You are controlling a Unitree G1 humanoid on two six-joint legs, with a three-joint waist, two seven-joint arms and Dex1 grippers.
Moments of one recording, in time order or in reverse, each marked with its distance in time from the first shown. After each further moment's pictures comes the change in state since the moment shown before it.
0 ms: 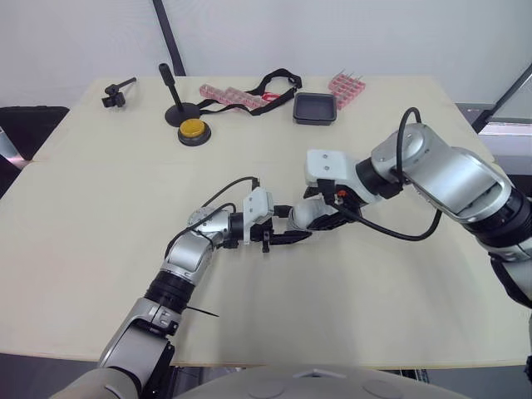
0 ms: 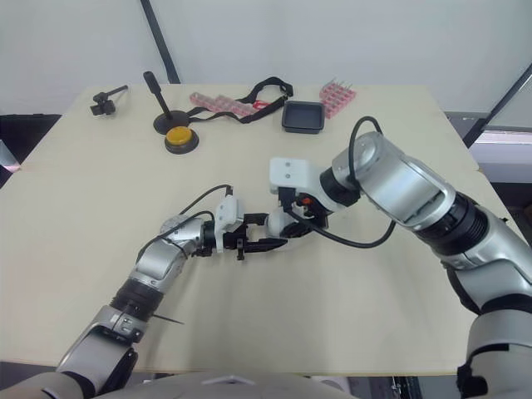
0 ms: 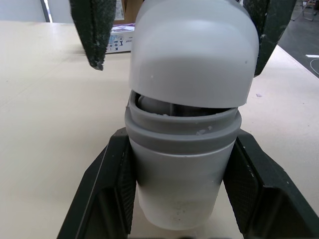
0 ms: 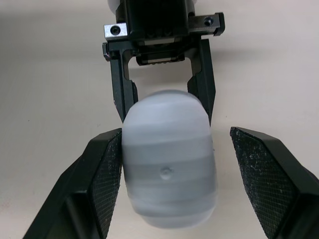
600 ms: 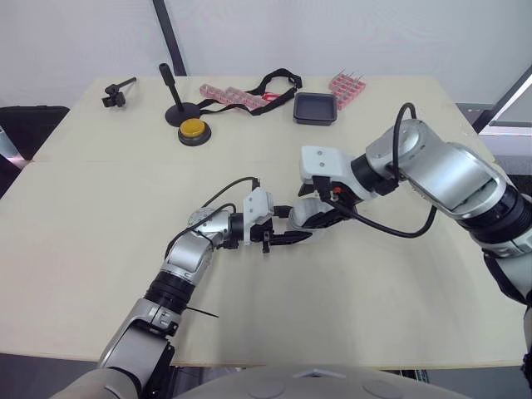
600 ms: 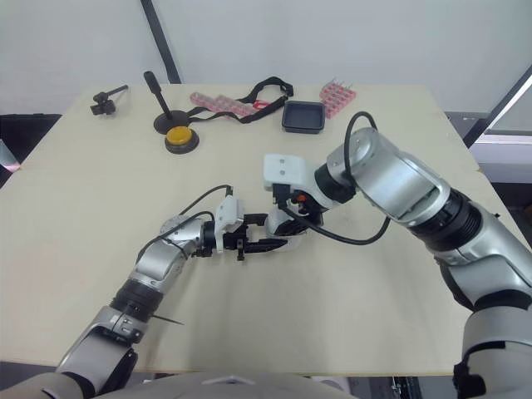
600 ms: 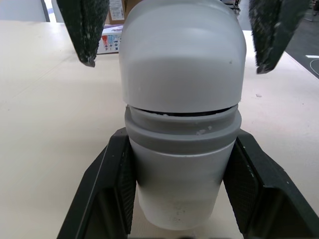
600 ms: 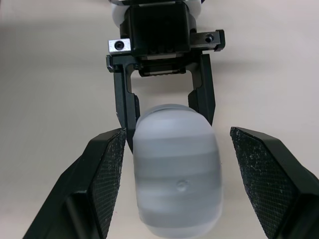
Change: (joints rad) left arm 0.002 0.000 0.000 -0.004 0.000 0.005 0.001; right arm -0.022 0.027 -0.019 0.001 0.019 0.027 0.015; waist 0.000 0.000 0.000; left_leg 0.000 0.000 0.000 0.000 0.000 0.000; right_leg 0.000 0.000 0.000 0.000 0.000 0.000
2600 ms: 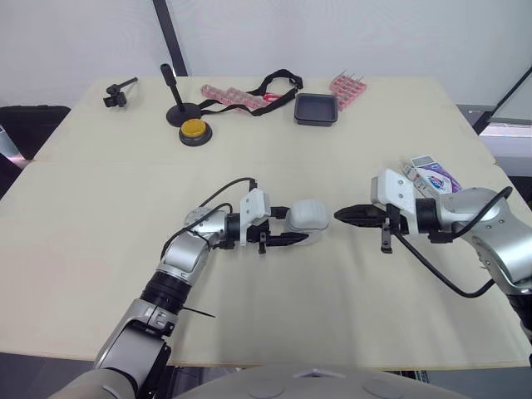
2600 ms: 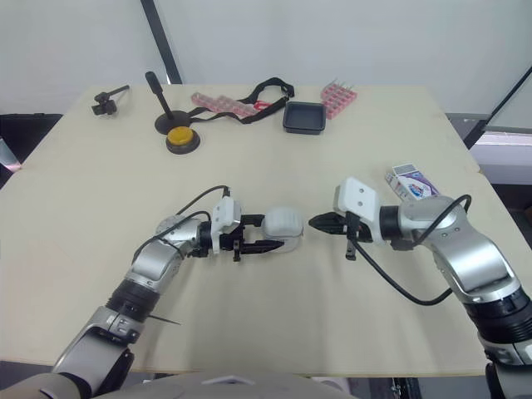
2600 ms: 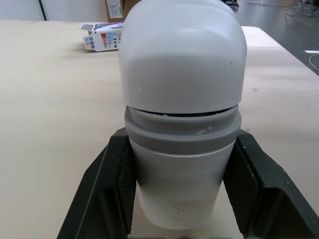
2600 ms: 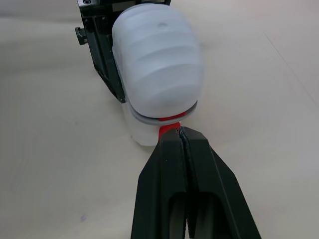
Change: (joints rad) left arm 0.004 0.023 0.003 -0.006 -0.002 -0.009 -0.017; right arm 0.750 -0.090 -0.506 -0.058 0.061 -0.520 -0.168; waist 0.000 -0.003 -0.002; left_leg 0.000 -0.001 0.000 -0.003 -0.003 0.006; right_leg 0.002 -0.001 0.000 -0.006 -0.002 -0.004
